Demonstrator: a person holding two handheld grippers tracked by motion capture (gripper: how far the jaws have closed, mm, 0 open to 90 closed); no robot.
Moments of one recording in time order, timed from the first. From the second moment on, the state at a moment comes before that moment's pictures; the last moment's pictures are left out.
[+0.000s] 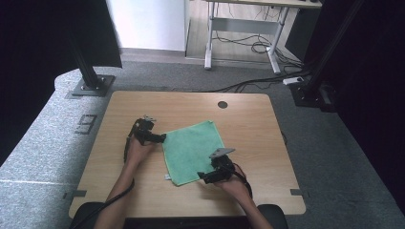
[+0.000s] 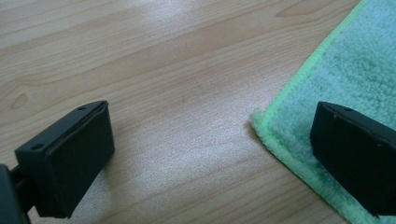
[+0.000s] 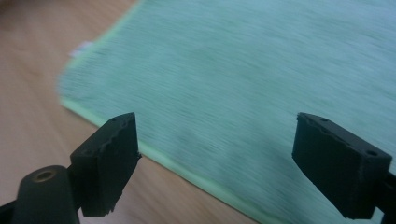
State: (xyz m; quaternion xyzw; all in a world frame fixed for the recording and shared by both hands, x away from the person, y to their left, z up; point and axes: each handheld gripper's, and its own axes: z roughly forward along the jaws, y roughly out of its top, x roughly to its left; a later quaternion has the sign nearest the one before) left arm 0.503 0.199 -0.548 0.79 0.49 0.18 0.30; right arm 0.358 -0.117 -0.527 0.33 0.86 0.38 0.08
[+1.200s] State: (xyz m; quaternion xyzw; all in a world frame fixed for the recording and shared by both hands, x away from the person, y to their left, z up) left arm 0.489 0.193 -0.545 0.81 0.44 0.16 0.36; right arm 0.337 -0.012 -0.534 0.21 0.92 0.34 0.07
